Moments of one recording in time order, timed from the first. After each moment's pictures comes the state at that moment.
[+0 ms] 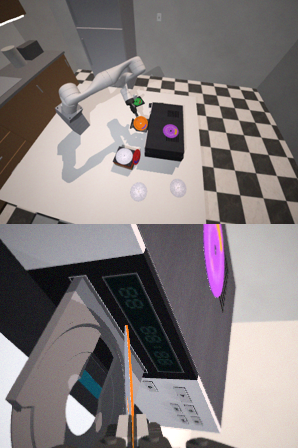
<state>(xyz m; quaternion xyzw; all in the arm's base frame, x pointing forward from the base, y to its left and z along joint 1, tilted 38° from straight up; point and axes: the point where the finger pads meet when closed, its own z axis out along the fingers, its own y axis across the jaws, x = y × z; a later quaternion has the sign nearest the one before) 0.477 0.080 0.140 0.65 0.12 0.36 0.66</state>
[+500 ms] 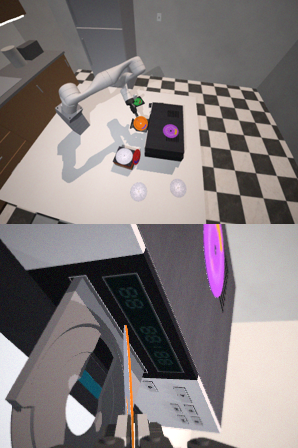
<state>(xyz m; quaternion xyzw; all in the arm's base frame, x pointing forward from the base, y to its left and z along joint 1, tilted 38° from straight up) 0.477 0.080 0.140 0.65 0.12 0.36 0.66</state>
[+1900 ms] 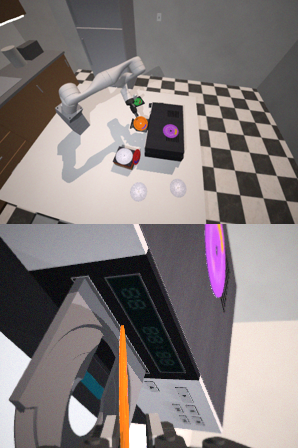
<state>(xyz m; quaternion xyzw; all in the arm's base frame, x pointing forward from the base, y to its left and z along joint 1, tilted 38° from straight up) 0.478 0.081 0.138 0.65 0.12 0.36 0.66</state>
